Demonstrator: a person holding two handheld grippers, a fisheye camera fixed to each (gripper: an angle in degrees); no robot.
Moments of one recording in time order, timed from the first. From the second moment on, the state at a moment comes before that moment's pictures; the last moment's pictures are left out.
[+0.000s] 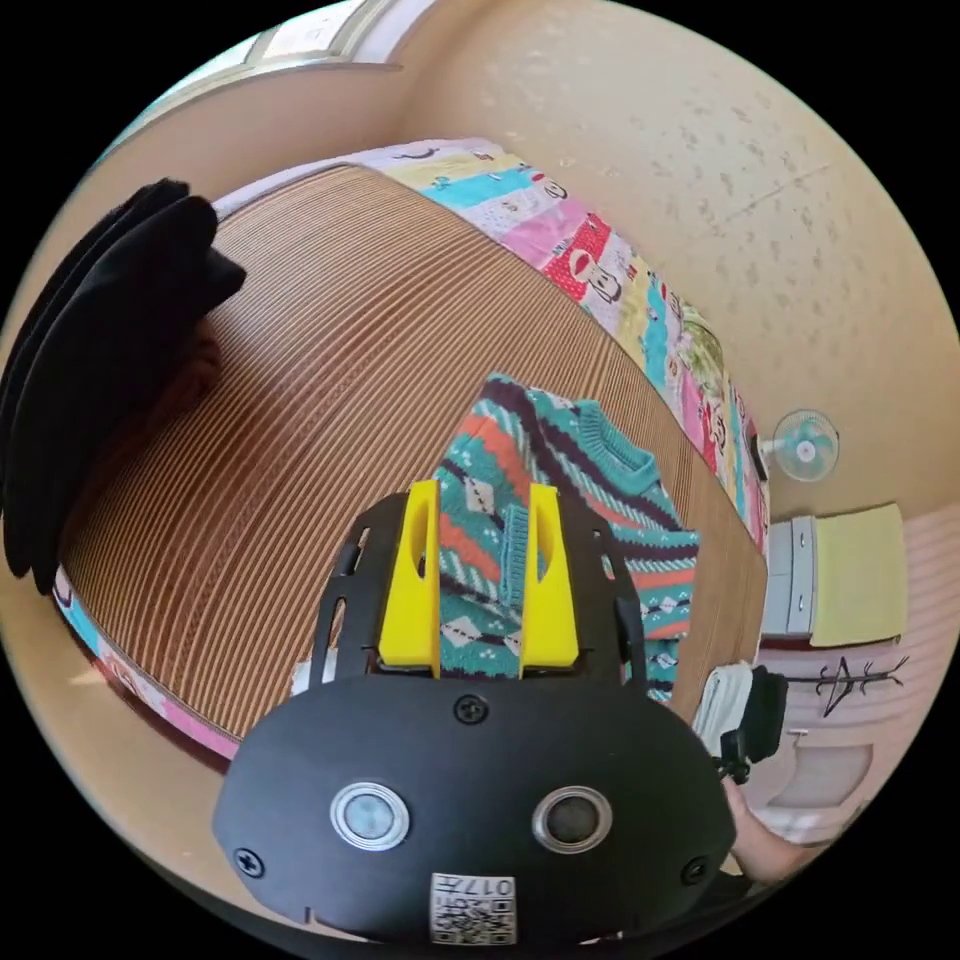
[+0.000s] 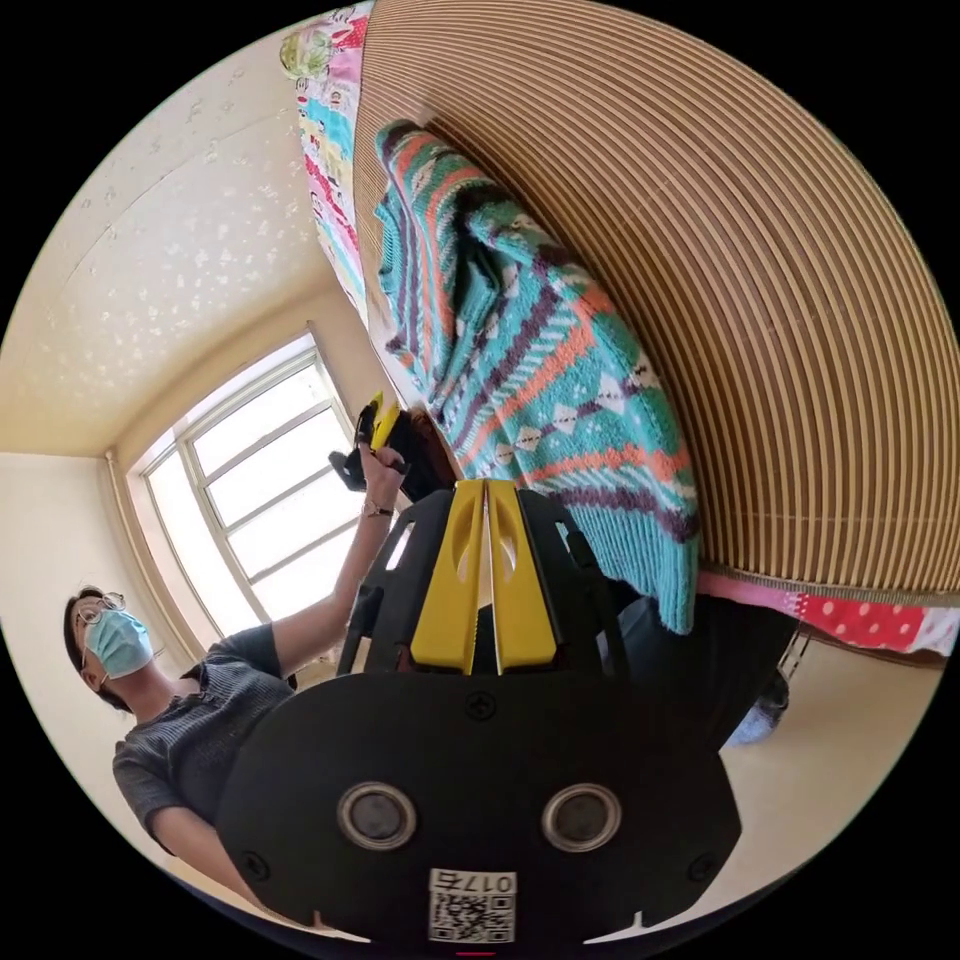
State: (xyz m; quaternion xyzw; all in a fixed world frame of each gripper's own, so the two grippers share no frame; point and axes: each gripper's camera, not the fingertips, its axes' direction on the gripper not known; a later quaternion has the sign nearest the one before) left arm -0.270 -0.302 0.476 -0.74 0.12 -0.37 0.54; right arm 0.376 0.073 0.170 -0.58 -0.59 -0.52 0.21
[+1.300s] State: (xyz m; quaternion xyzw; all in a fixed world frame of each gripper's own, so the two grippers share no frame) left arm -0.457 -0.293 0.273 -0.73 0.44 -0.51 0.11; right arm 0.444 0.075 0.223 -0.57 -0.65 -0.49 0.11
